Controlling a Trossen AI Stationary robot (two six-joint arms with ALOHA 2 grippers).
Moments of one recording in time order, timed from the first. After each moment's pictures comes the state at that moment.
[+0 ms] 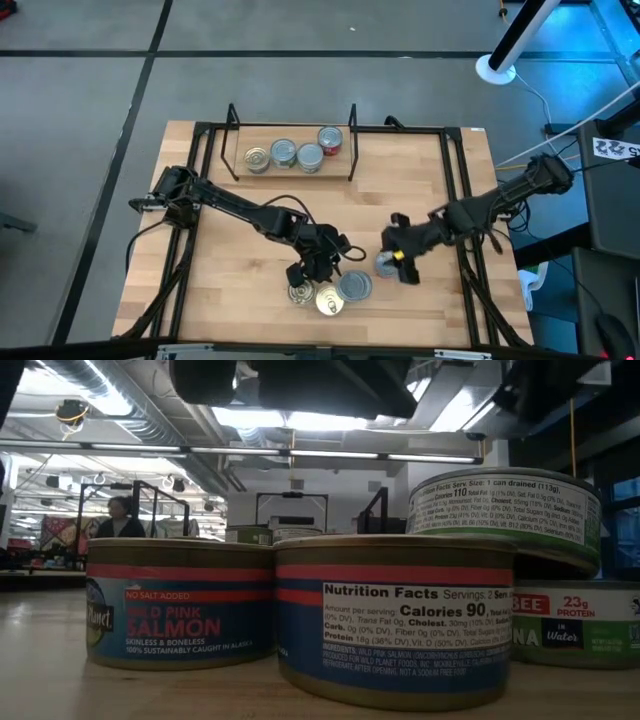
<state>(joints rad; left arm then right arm) -0.24 1.90 1.41 -0.30 0.29 0.74 0.47 1.28 1.05 -0.70 0.04 0.49</state>
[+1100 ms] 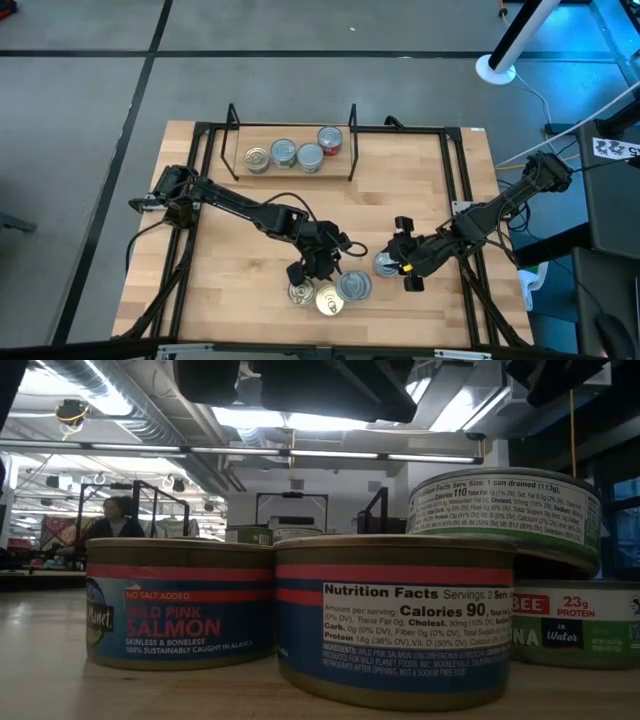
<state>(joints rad) -0.22 1.90 1.41 -0.30 0.31 0.71 0.60 1.28 1.05 -0.70 0.28 0.44</state>
